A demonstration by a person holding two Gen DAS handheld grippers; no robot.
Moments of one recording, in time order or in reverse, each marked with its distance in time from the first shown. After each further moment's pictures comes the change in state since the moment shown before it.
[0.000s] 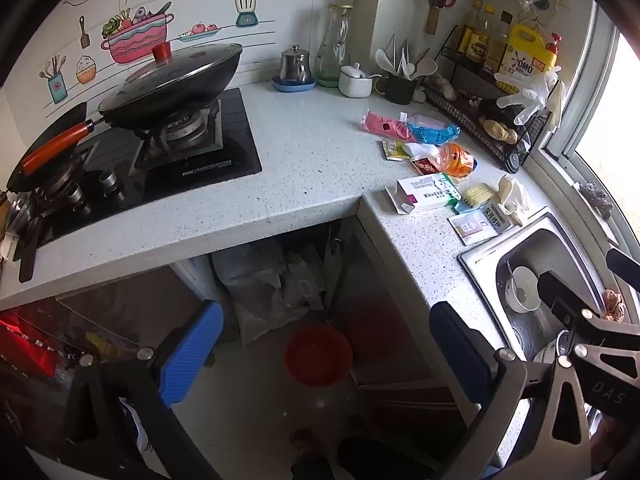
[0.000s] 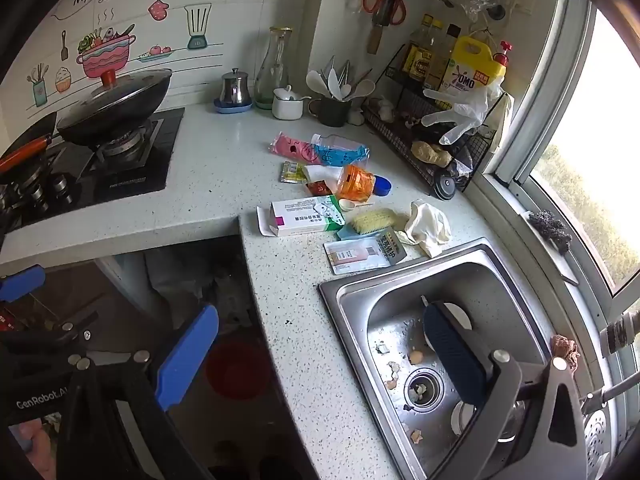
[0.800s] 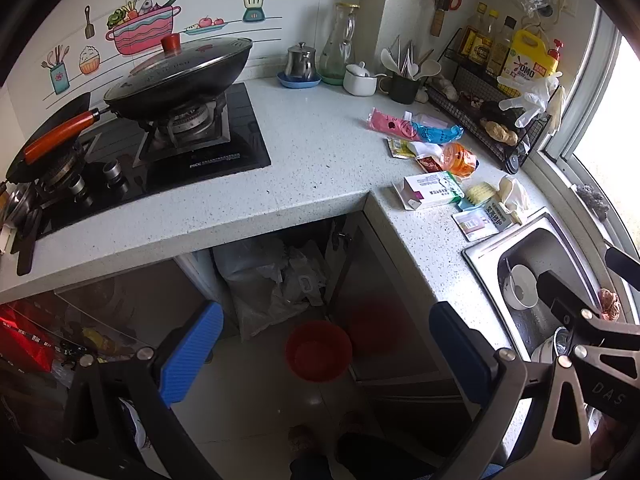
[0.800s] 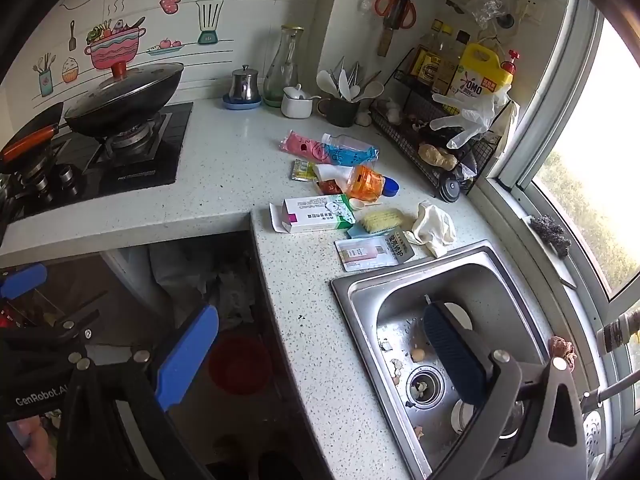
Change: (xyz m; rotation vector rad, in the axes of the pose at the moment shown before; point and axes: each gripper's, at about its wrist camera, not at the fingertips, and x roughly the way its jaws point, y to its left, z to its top) left arm -0.003 0.015 -0.010 -0.026 0.013 -0.016; right arm -0.007 0.017 -0.005 -0.029 0.001 -0.008
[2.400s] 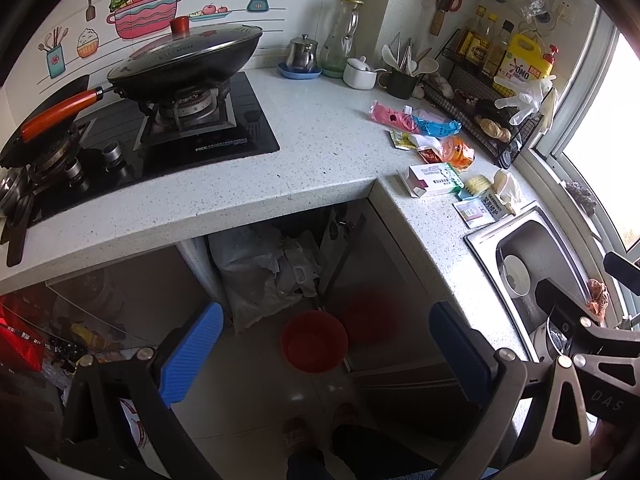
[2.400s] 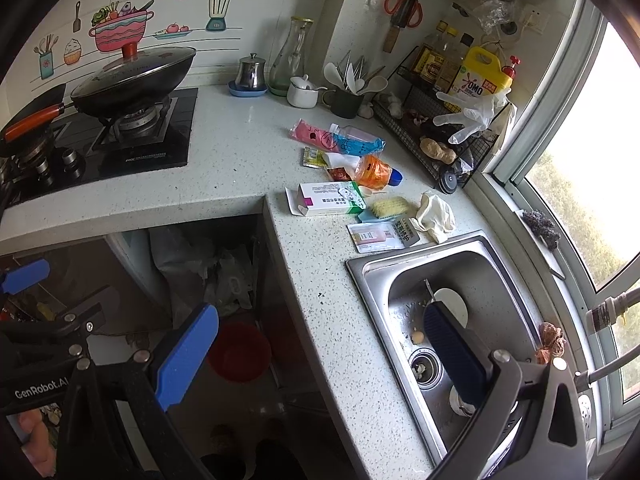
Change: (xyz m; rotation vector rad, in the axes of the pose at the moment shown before) left arm -0.006 0.030 -0.016 -0.011 0.016 -0.060; right arm -0.012 0.025 -0.011 -0.030 0.037 -0.046
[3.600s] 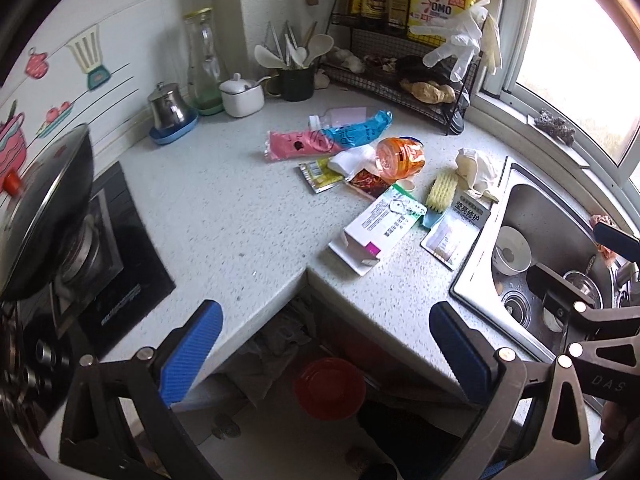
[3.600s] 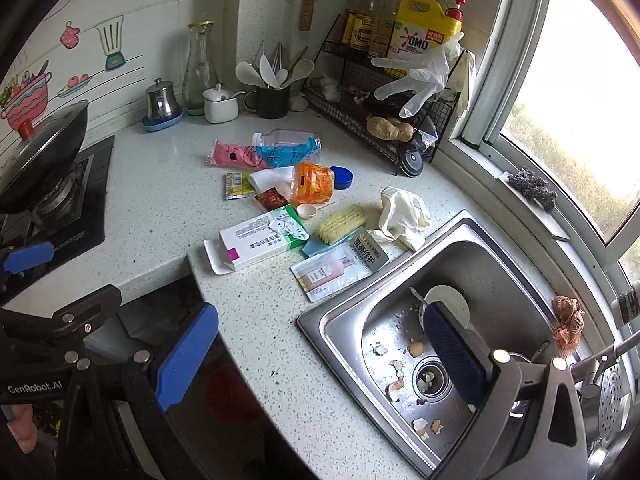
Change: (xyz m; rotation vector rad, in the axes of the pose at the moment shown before) left arm 0.127 -0.100 0.148 0.457 0.064 -0.125; right arm 0.092 -0.072 0.058 0.270 0.048 -0.068
